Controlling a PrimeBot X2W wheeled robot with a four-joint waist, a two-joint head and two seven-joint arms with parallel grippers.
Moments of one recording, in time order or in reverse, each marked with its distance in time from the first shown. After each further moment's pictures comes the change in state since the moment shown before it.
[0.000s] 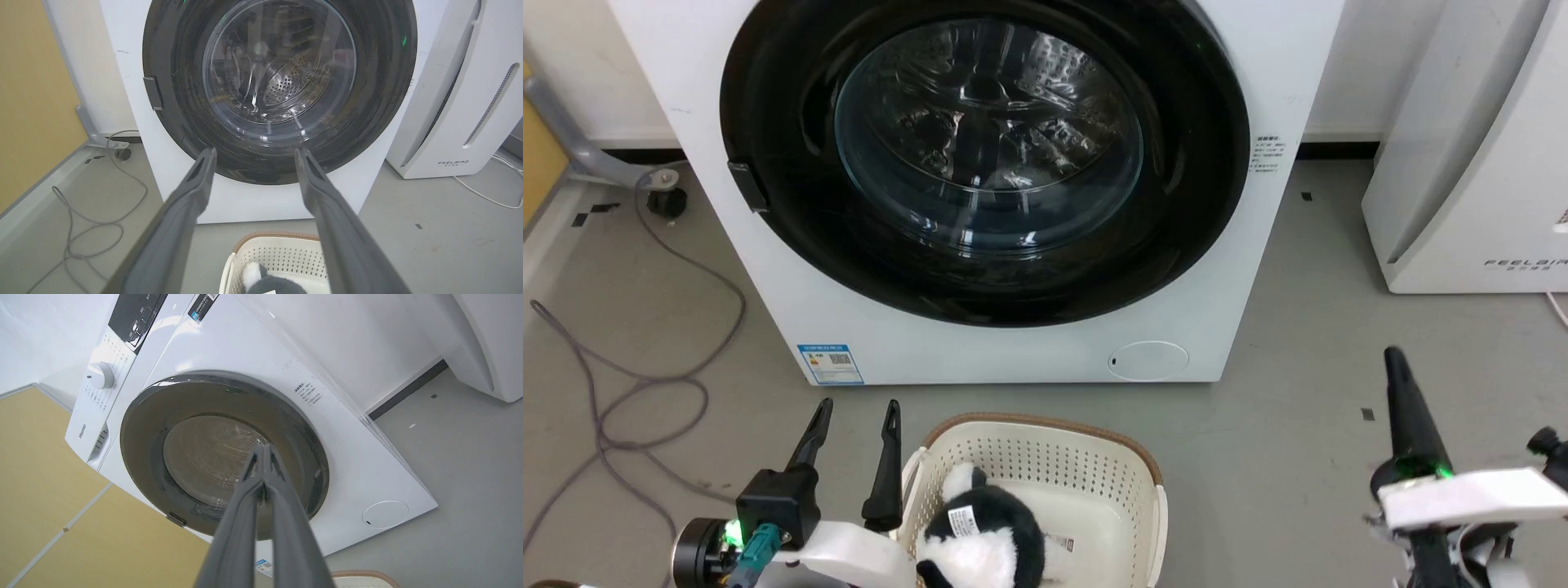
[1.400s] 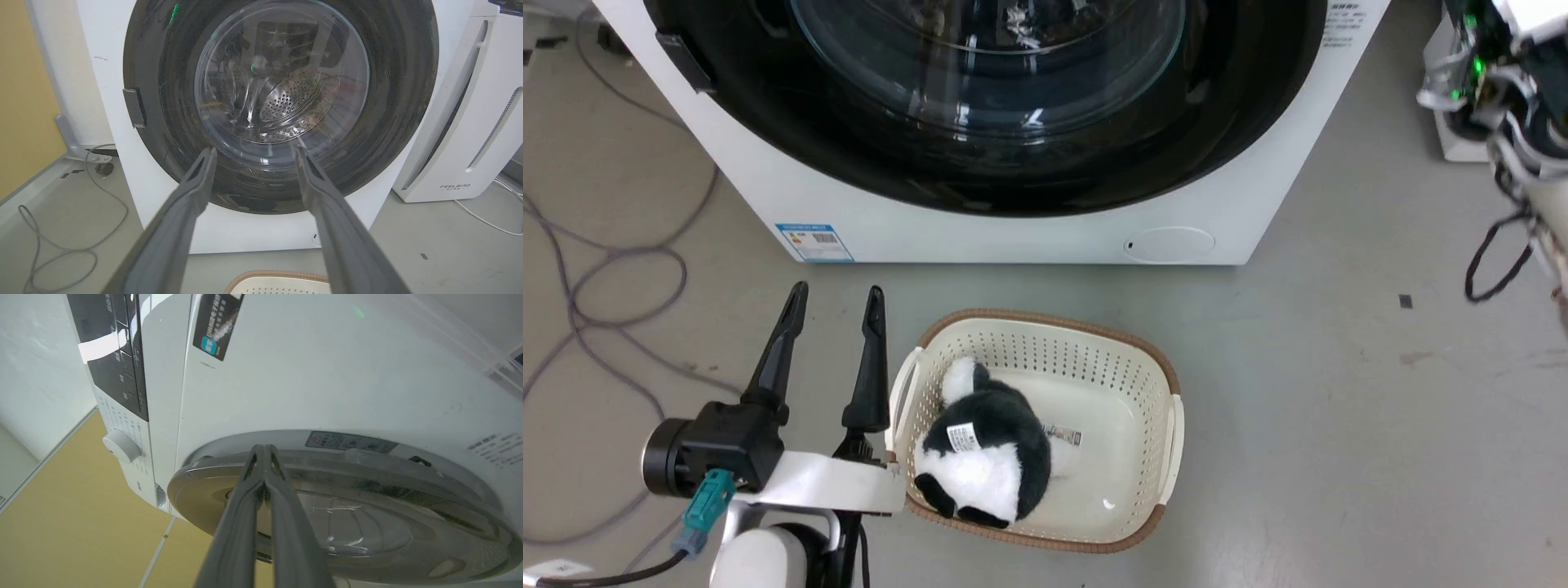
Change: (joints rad) left arm -0.148 0.000 0.021 -0.078 -0.037 -0.060 -0.088; right arm -1.107 -0.326 0.598 0.667 0.952 0.000 0.136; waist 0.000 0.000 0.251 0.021
